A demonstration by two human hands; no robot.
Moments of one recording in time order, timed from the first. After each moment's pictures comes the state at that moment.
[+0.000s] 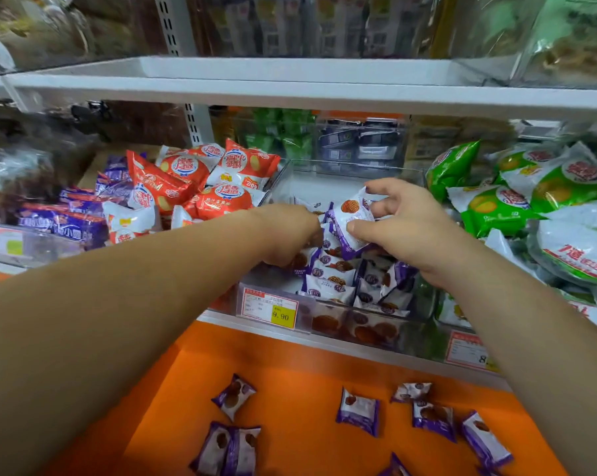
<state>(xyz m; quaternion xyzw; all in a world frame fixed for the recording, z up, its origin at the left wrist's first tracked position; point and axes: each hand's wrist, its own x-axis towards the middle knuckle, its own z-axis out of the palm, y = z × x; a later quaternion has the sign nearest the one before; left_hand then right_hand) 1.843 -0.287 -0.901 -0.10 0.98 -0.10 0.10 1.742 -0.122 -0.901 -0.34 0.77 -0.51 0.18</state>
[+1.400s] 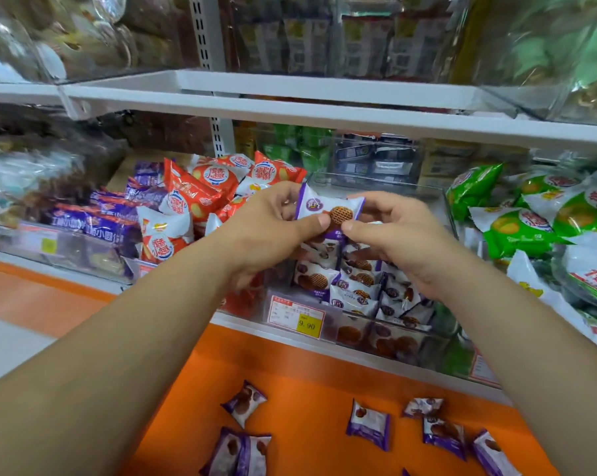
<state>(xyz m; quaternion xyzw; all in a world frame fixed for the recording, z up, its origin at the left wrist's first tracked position) 1.922 -0.269 -0.880 -0.20 0.73 0.61 -0.22 1.774 -0.143 -0.890 -0.37 0.68 -0.57 0.26</state>
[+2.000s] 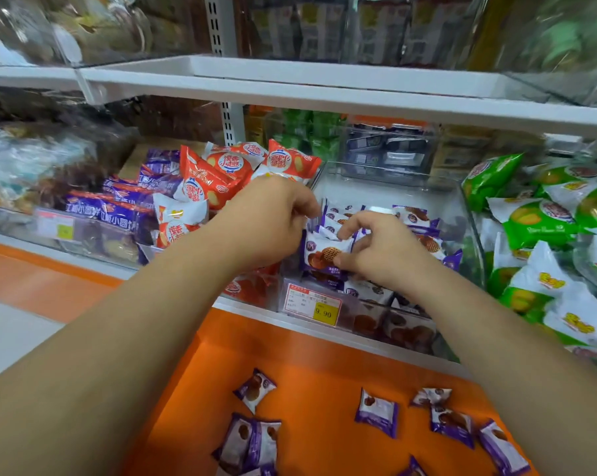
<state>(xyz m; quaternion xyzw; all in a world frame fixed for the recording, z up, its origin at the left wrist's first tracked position) 1.945 -0.283 -0.871 -0.23 0.94 0.14 -0.21 1.789 -0.169 -0.924 -0.42 0.81 -0.38 0.17</state>
